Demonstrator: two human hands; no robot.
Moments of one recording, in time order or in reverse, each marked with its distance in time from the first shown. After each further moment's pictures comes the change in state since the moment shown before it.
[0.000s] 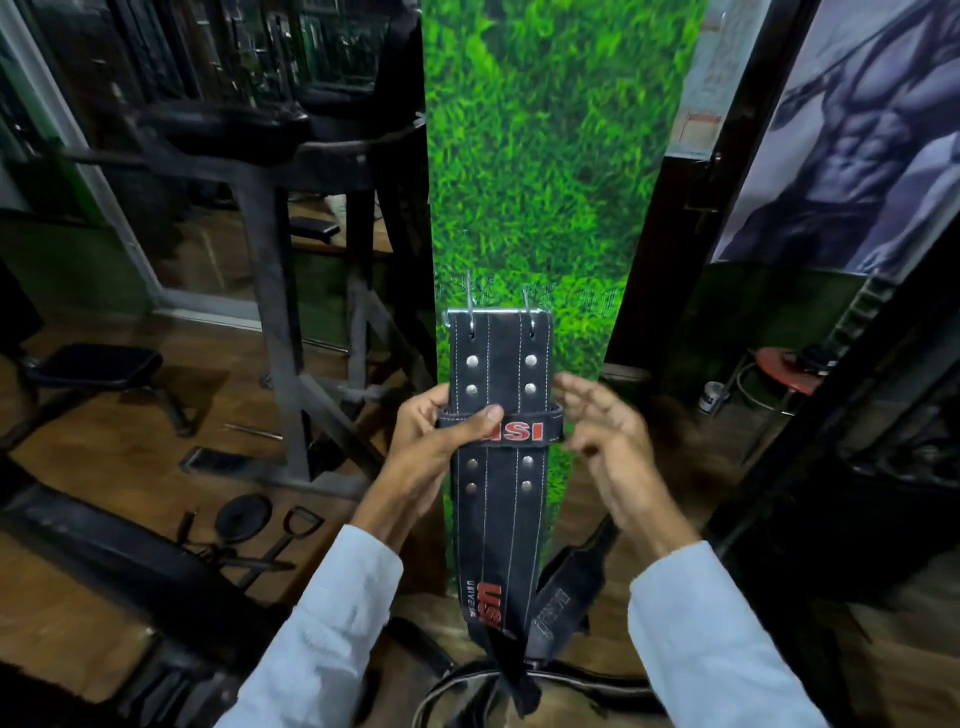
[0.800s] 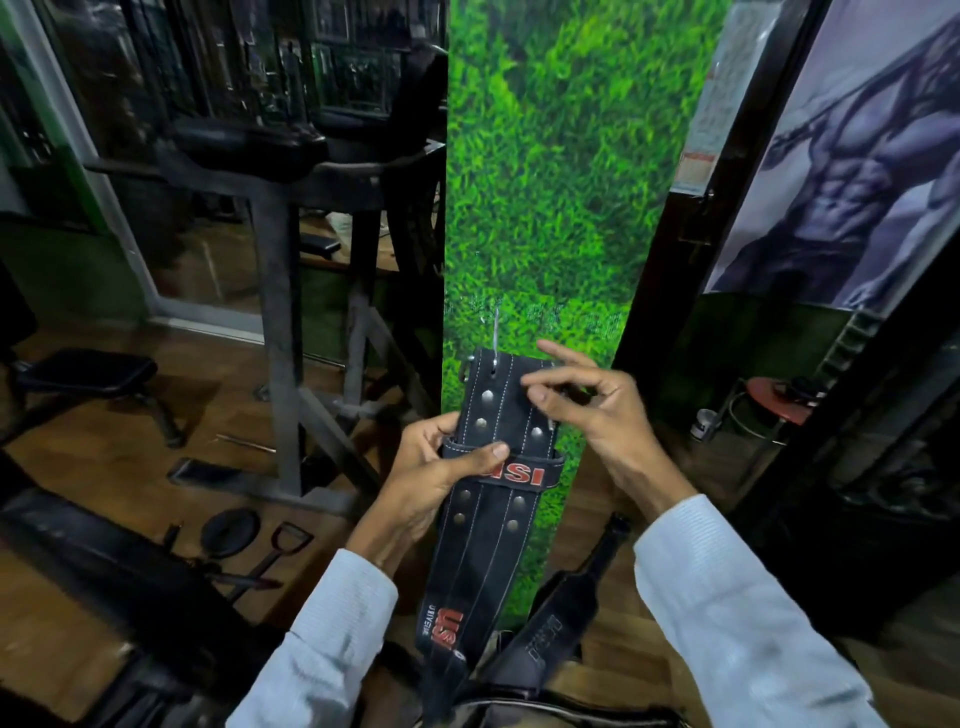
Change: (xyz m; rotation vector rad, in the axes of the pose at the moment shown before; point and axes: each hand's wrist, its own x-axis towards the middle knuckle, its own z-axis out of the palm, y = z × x) left_hand -0.017 0.004 -0.013 0.004 -0.038 -0.064; right_hand 0.029 -0.036 0.021 -0.339 -0.179 -0.348
